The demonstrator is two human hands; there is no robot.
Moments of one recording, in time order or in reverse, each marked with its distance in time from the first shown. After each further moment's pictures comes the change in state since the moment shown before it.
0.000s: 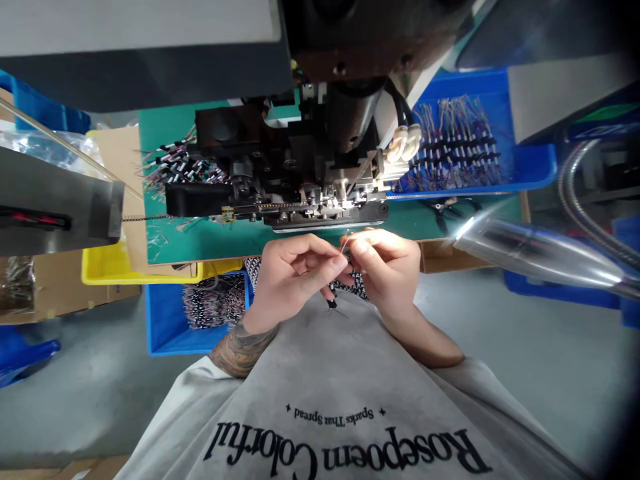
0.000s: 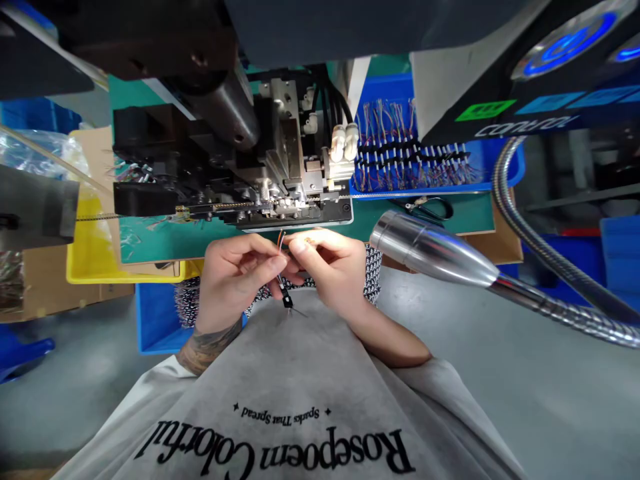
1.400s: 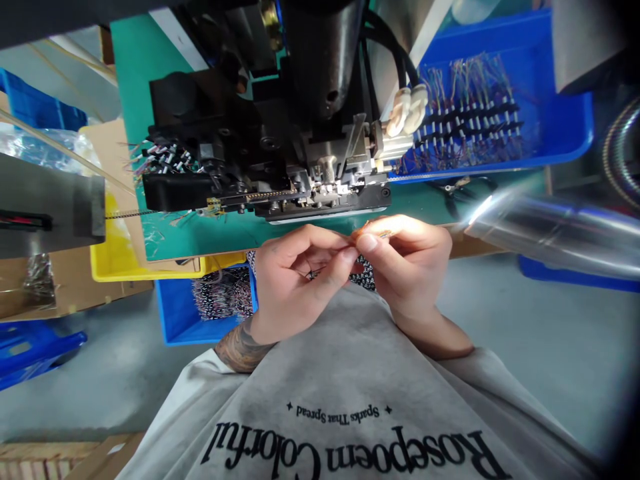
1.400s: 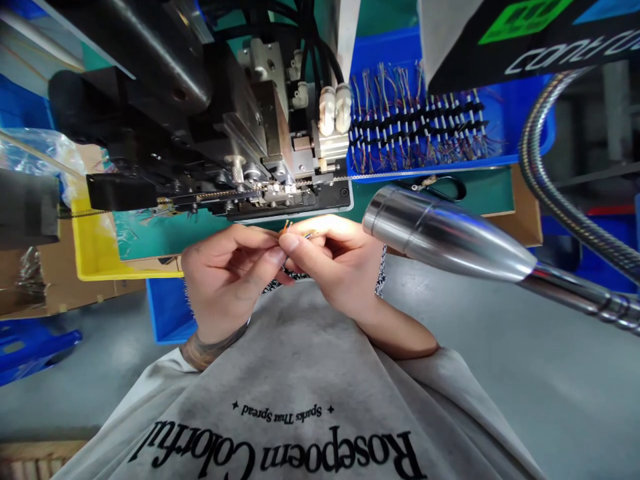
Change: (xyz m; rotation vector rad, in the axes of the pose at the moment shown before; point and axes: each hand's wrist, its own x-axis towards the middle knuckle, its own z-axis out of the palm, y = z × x) left_hand -0.003 -0.001 0.026 0.146 0.144 0.359; right_hand -0.002 -0.011 -0.005 0.108 0.014 -0.054
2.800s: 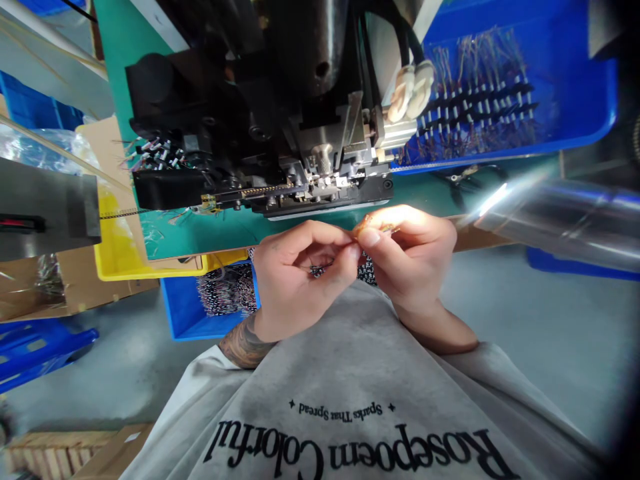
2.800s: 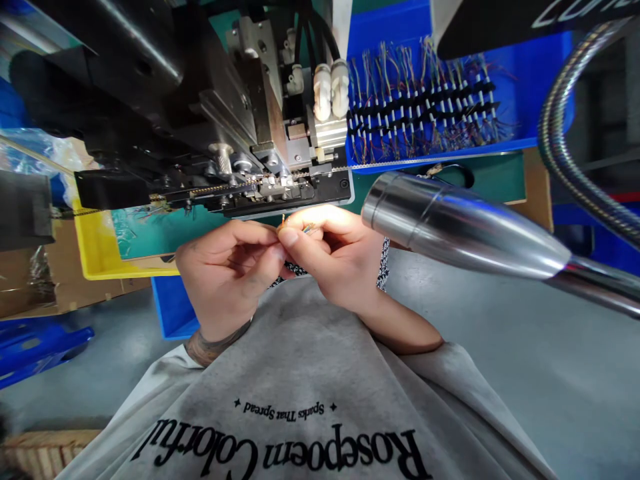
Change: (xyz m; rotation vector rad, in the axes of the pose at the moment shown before) left_hand 0.003 -0.001 0.003 0.181 0.055 0.050; right_hand 0.001 -0.002 -0.001 -0.083 -0.009 0.004
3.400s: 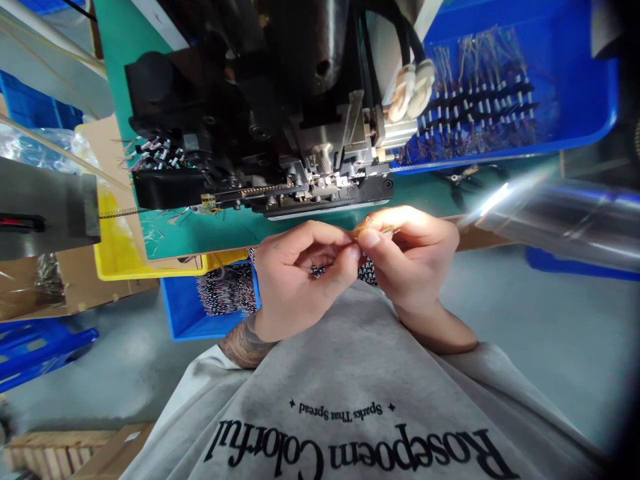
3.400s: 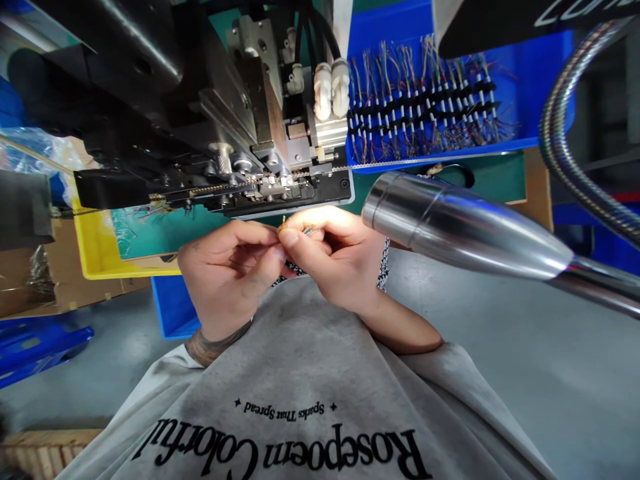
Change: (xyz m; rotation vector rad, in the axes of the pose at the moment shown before) left_hand -0.002 -0.004 0.000 -0.017 -0.016 -0.001; right_hand -0.001 0.002 -0.001 -0.031 0.019 -0.047
